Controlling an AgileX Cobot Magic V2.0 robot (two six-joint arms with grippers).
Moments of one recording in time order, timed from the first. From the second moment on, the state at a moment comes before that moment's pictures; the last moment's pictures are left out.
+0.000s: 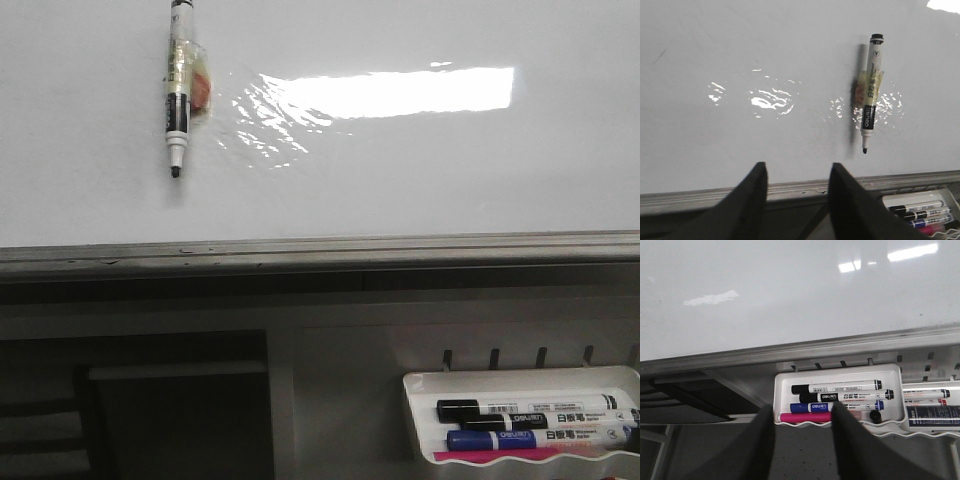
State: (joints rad) left arm -0.11 0.54 -0.50 -0.59 0.46 0.26; right arm 0.01 0.61 -0.51 0.43 0.62 -0.16
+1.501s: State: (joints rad) left arm -0.58 1.41 -0.81 -0.92 -0.04 0.61; right arm 0.01 0.61 -0.51 0.48 0.61 -0.18
